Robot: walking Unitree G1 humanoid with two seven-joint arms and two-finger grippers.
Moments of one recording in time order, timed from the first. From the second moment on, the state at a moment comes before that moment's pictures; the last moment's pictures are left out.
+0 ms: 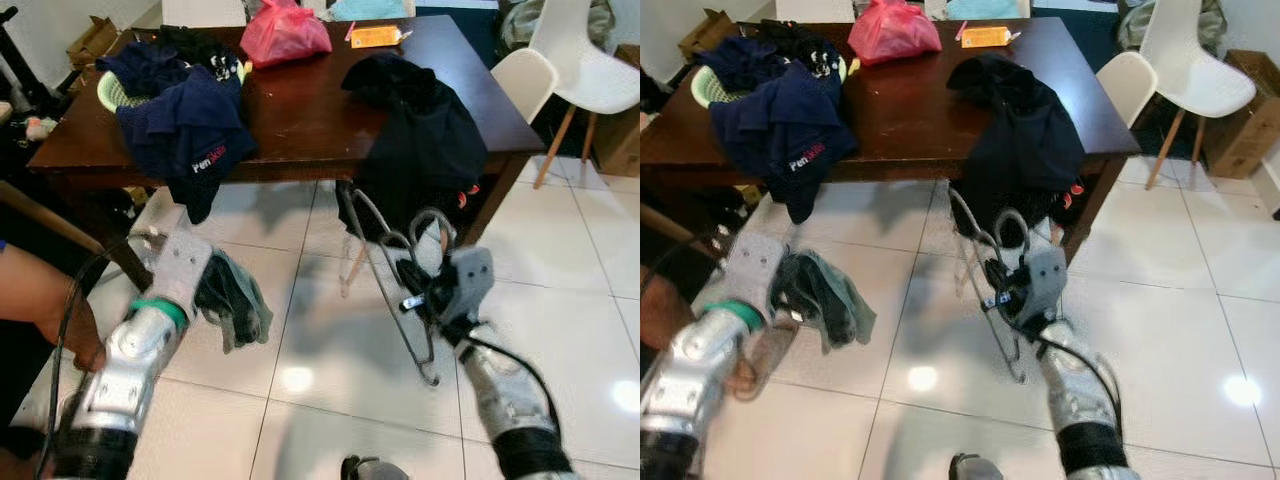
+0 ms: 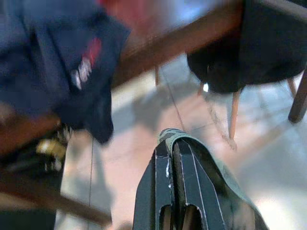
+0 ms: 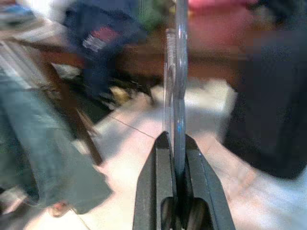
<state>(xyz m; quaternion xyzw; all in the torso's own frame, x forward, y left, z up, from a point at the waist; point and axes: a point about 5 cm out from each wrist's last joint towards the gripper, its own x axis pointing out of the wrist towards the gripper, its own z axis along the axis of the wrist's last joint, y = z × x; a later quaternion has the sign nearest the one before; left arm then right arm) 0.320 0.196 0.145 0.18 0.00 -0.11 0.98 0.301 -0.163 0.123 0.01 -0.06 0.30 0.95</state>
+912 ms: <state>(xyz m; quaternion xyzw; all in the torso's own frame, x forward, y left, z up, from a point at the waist) 0.329 0.240 0.188 0.17 -0.01 -0.01 0.99 0.295 -0.198 0.186 -0.07 -0.08 0.38 0.92</state>
